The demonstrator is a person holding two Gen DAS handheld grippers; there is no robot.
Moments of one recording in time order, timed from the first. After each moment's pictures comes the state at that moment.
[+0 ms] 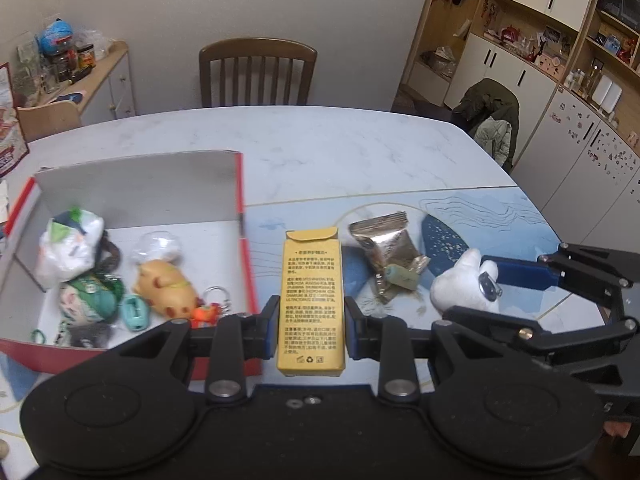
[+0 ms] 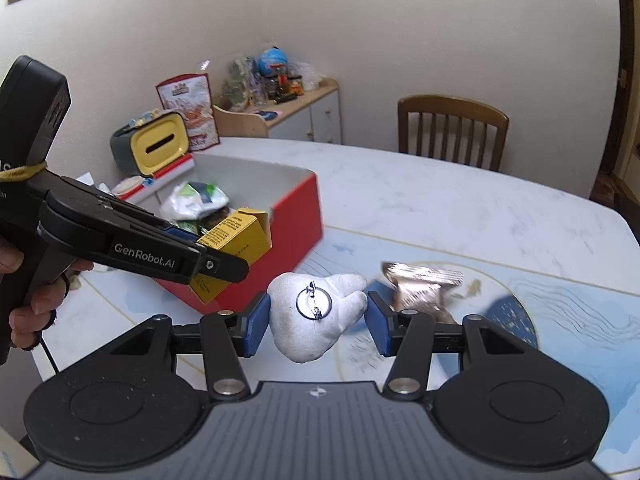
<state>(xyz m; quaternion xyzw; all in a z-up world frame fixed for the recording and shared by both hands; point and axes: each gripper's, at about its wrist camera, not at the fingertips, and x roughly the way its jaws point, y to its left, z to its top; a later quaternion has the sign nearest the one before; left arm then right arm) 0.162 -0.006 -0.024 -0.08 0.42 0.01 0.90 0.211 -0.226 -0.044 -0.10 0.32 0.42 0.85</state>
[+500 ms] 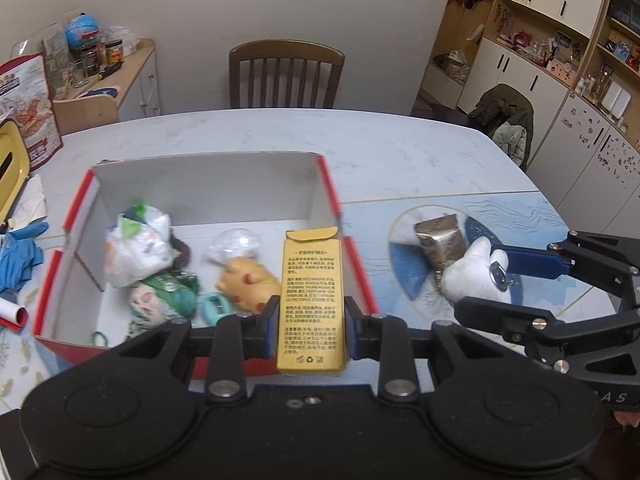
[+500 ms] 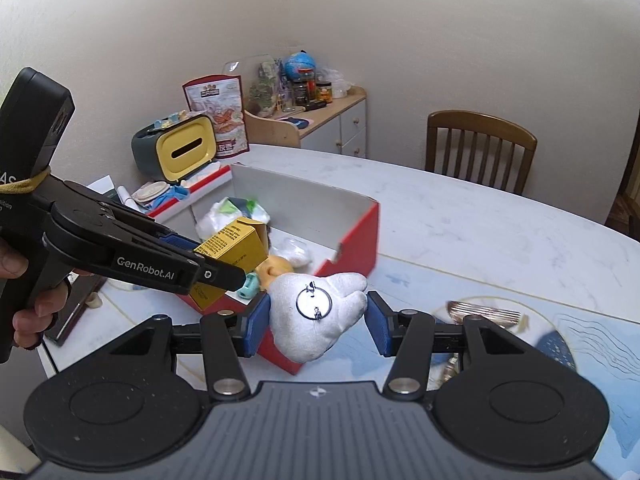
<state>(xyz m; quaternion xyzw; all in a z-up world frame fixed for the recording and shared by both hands) 0.137 0.074 -0.019 -0.08 0.42 0.03 0.90 0.184 -0.147 -0.030 -0.11 0.30 0.44 0.84</state>
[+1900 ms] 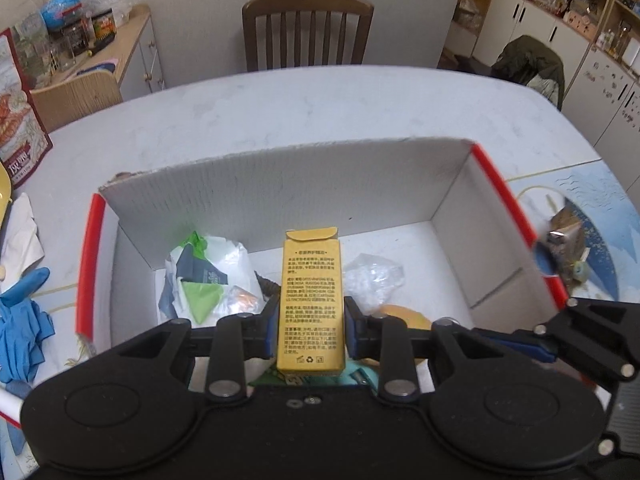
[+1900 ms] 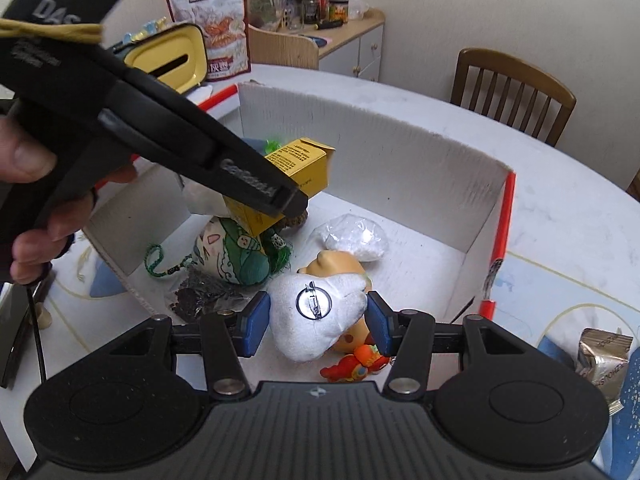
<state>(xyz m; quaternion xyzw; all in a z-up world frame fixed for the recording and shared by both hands) 0.244 0.187 -0.087 -0.04 0.49 0.01 0.87 0.214 0.035 -0.117 -0.18 0.39 0.39 0.81</state>
